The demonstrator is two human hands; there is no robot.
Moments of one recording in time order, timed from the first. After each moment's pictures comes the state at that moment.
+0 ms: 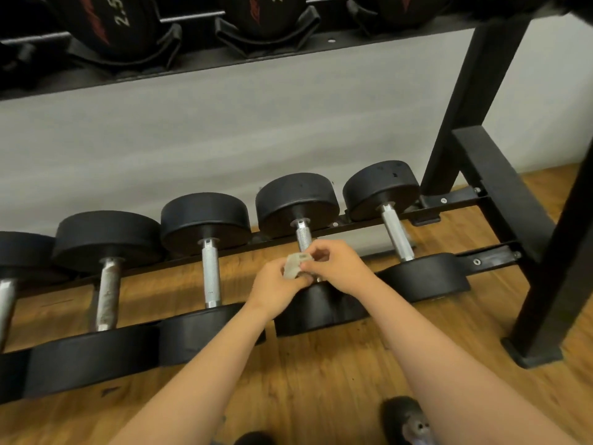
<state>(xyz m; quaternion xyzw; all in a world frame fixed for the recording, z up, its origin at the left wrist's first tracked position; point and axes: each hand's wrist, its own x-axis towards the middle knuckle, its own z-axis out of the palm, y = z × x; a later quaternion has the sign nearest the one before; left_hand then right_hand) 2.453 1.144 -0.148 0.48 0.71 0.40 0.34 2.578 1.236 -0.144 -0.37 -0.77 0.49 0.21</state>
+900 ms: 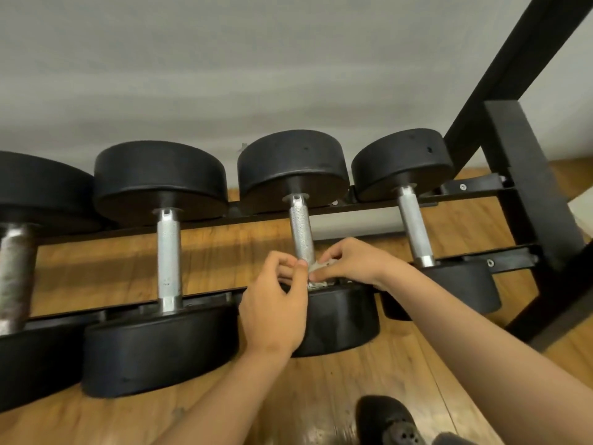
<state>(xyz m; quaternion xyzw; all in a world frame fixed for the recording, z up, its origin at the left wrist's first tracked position) 2.484 1.161 -0.195 0.36 0.78 0.47 0.19 2.576 1.301 -0.181 -0.43 -0.76 0.49 -0.04</state>
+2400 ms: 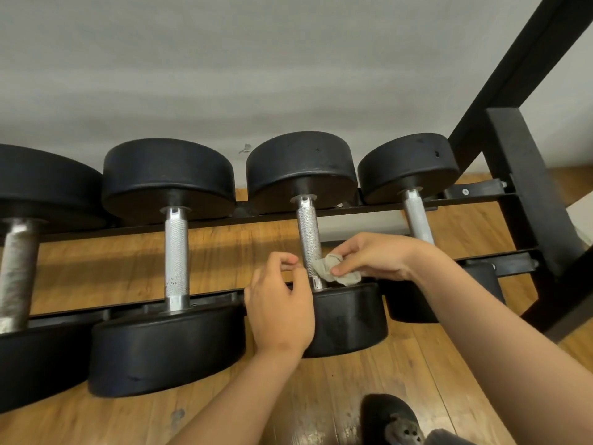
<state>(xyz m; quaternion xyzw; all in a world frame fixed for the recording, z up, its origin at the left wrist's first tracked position) 2.482 1.163 -0.198 0.31 0.79 0.49 0.19 2.584 1.321 -0.167 -0.39 -0.65 0.64 -0.12</state>
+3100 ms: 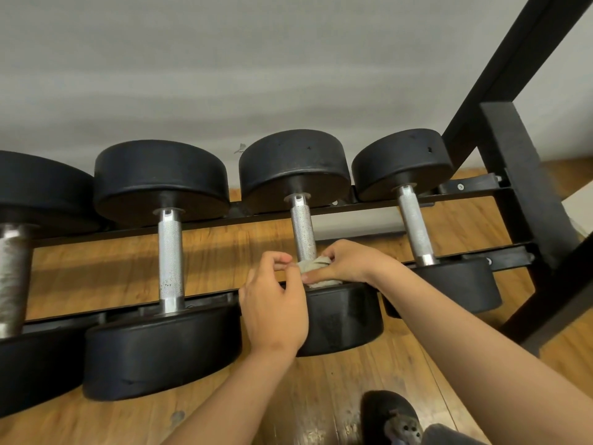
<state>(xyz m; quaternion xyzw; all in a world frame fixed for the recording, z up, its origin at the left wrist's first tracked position) 2.479 1.162 -0.207 0.32 0.78 0.49 0.19 2.560 1.299 -0.184 -0.44 -0.77 0.44 -0.13</state>
